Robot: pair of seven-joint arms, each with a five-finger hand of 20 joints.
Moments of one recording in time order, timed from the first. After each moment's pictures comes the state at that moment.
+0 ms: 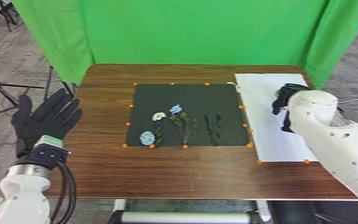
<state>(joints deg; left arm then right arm) 125.5 -51.5 -98.0 -124.0 11.1 16.7 20.0 -63.2 -49.6 60.3 -85.2 -120.2 -29.4 41.4</state>
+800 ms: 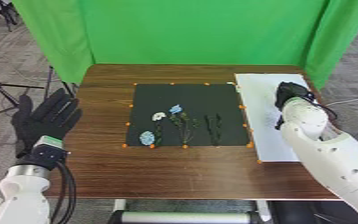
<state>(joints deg) 125.9 -51.5 -98.3 -124.2 11.0 16.8 20.4 -67.2 -48.7 56.9 -88.0 -128.2 -10.1 41.7</state>
